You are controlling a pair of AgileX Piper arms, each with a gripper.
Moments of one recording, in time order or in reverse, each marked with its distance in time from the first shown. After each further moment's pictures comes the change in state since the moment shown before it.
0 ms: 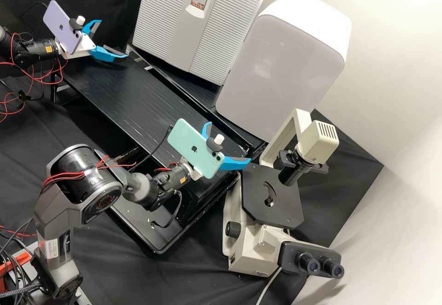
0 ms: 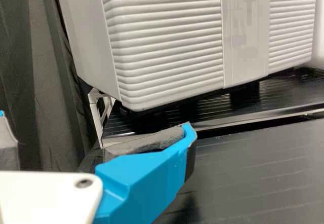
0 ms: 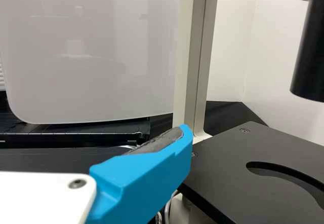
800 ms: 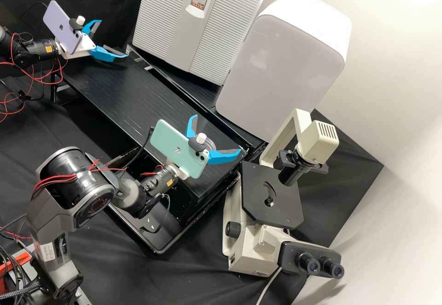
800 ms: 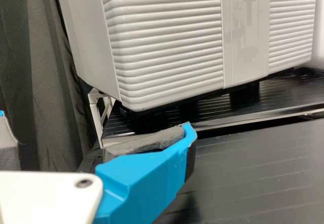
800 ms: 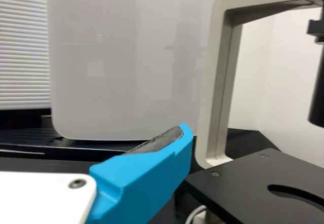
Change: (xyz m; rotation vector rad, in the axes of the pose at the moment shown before) left arm 0.000 0.000 0.000 0.000 0.000 0.000; right arm -0.031 -0.012 -0.009 -0.026 0.140 0.007
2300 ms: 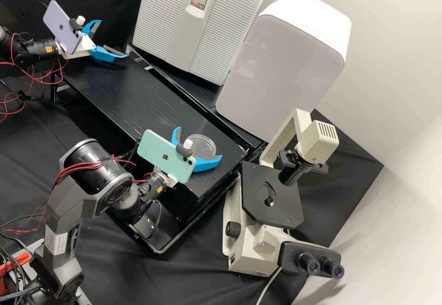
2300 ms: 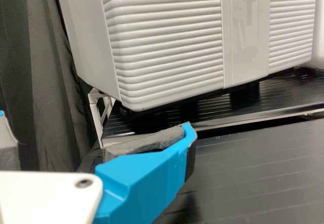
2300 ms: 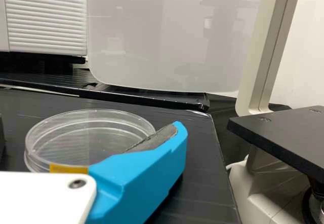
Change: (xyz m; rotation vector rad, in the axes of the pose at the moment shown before) left arm 0.000 0.000 0.000 0.000 0.000 0.000; right arm -0.011 -0.043 0.018 -0.037 -0.036 -0.154
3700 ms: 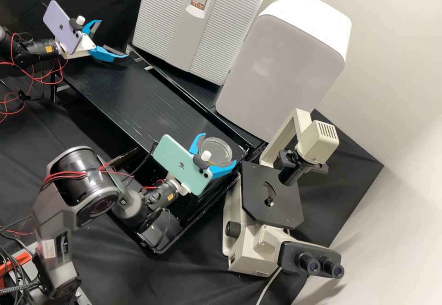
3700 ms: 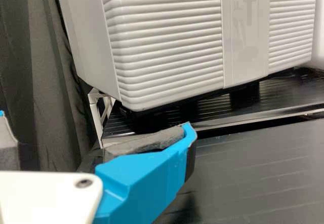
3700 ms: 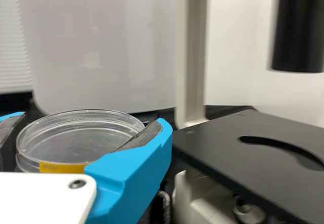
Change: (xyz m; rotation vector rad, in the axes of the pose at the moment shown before) left arm 0.000 0.000 0.000 0.000 0.000 0.000; right arm -0.015 0.053 0.018 0.117 -0.031 0.152
